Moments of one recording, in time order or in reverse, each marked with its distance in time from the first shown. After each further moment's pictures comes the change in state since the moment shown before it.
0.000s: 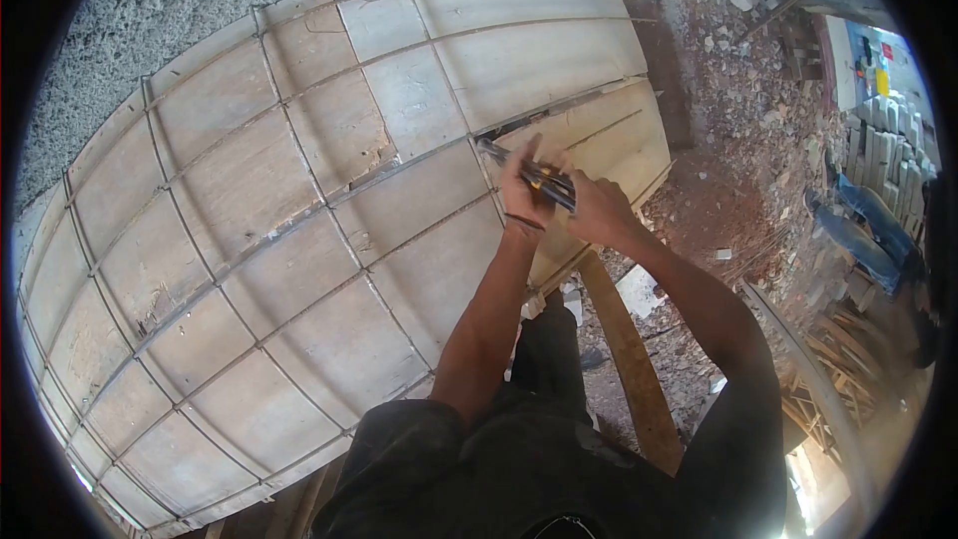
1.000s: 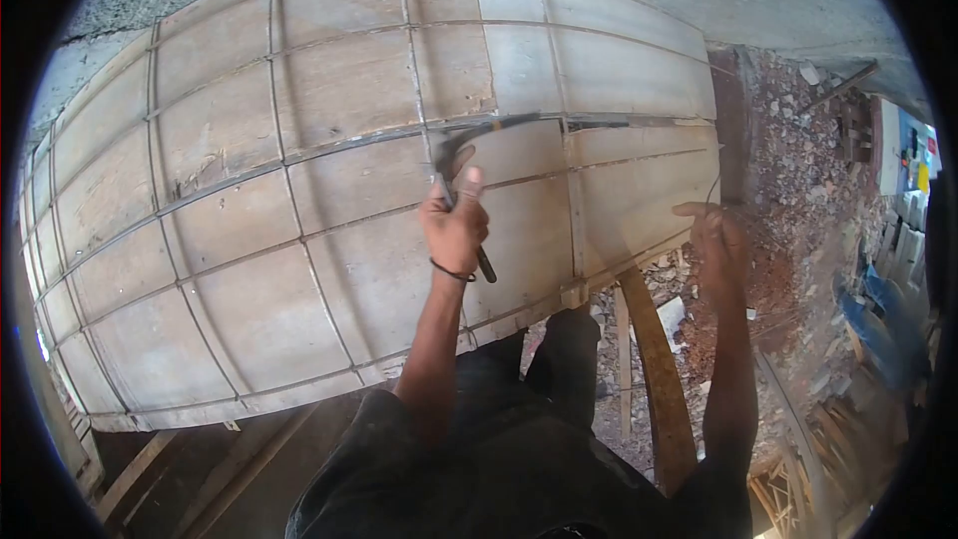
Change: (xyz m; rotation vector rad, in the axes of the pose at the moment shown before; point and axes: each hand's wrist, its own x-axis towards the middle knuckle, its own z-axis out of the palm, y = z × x) left_hand -0.200 0.140 -0.030 1.026 0.127 0.829; right_hand -0.115 -0.018 -0.029 1.046 0.342 -0.295
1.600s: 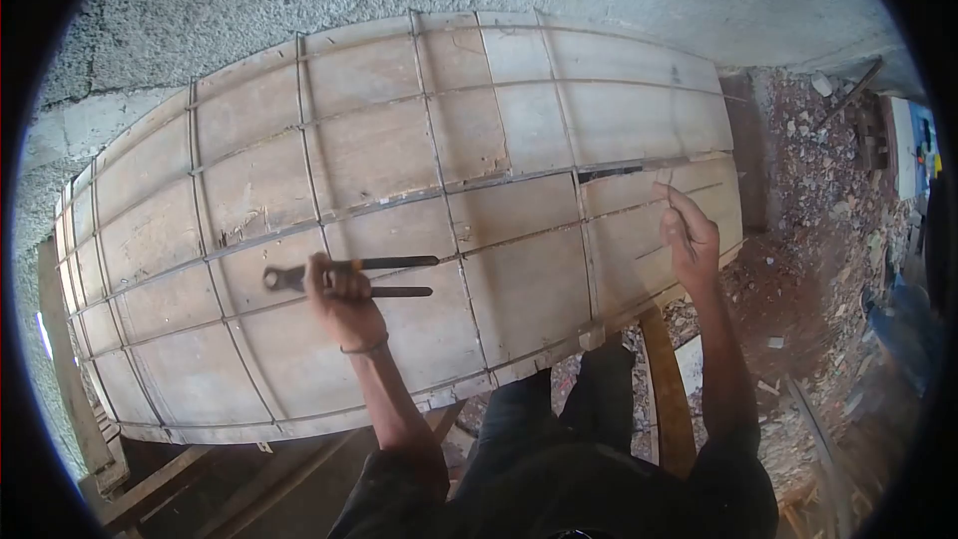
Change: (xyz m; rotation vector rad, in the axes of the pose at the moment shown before) left_hand 0.001 0.104 -0.083 -0.418 0.437 0.252; right_hand 0.064 0.015 0.024 0.000 0.101 -0.287
